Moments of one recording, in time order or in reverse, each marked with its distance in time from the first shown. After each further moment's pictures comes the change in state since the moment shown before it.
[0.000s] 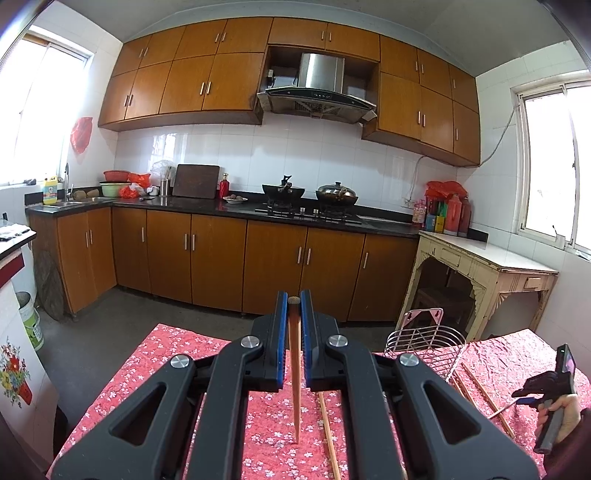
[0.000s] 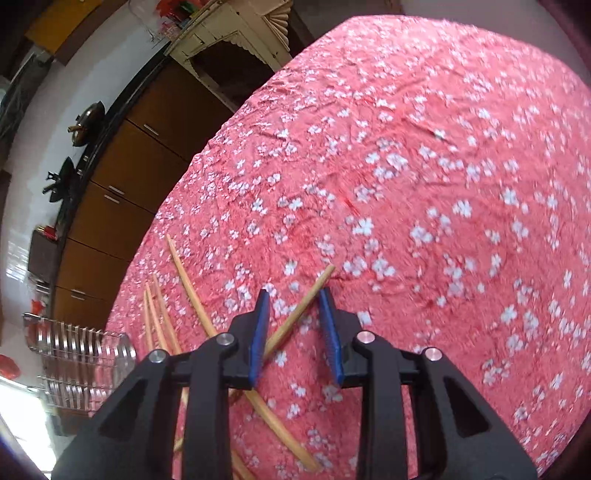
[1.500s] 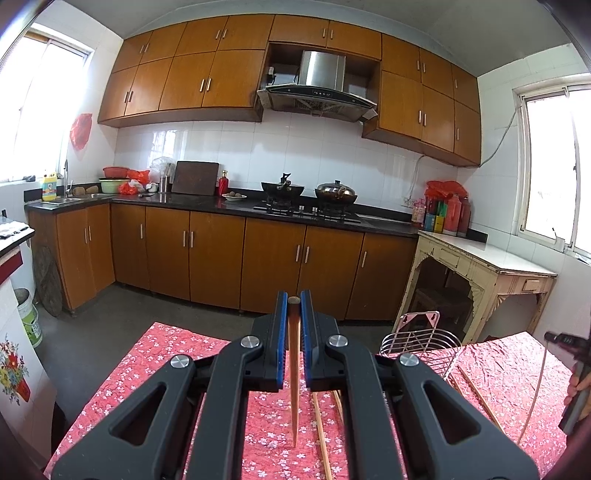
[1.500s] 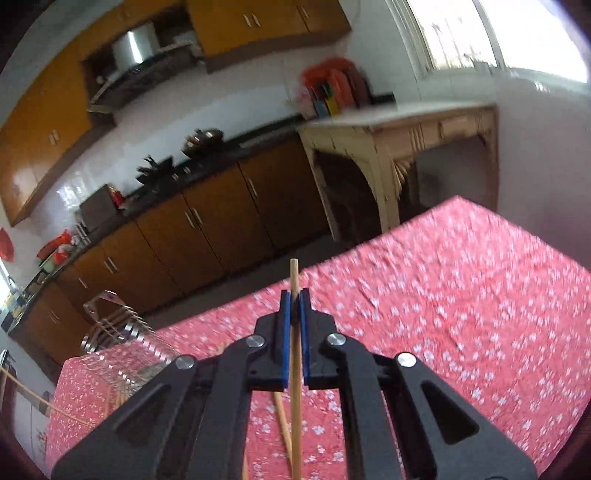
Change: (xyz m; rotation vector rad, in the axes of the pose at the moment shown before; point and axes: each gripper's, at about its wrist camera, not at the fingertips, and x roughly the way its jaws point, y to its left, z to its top) left arm 0.004 -0.006 0.001 -0.010 0.005 -0.003; right arm -0.143 0.054 0.013 -0.485 -0.442 0.265
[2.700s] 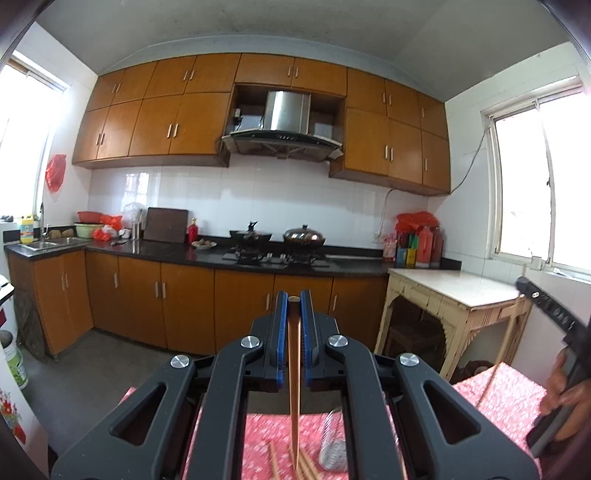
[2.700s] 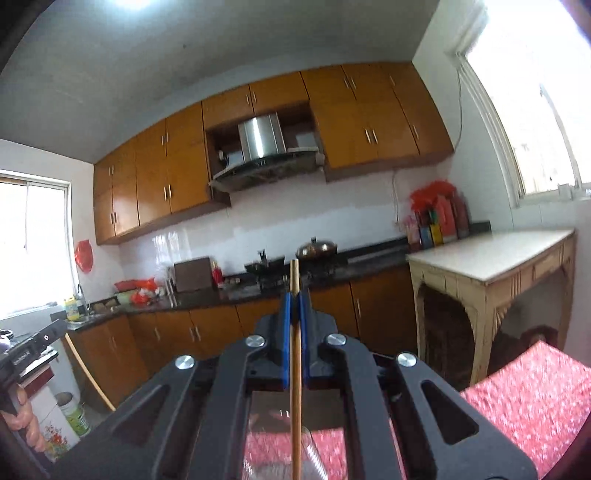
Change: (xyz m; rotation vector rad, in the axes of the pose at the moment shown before) left arm -0.011 -0.065 0.094 0.051 -0.151 -0.102; right arm -0.106 0.179 0.079 -0.176 -0.433 0.312
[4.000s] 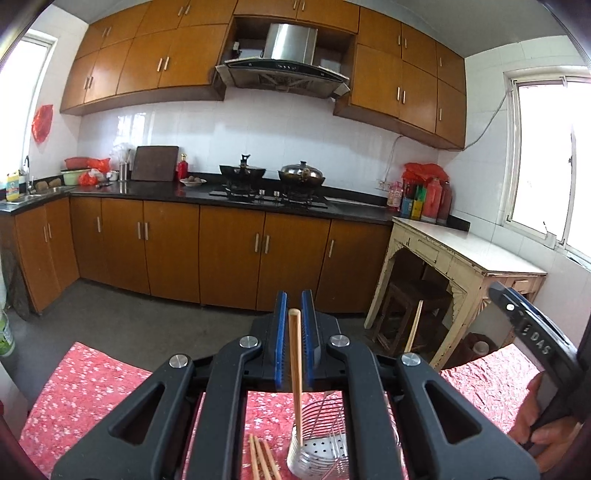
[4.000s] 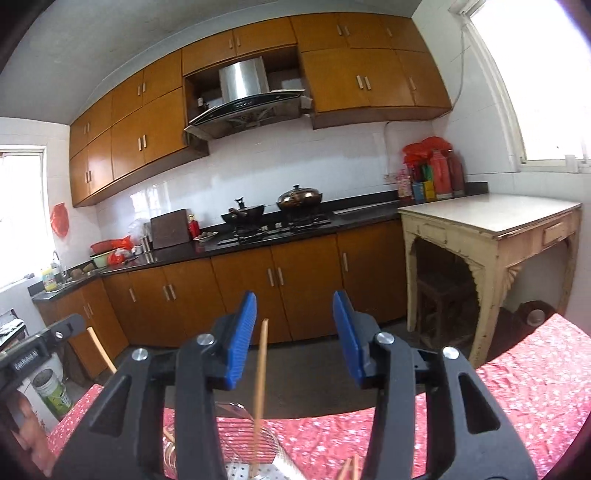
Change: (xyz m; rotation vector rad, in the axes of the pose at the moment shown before) left arm 0.114 -0.028 -0.068 -0.048 0.232 0.018; right arm 0.113 -0.043 -0.088 -0.010 0.219 -0.079
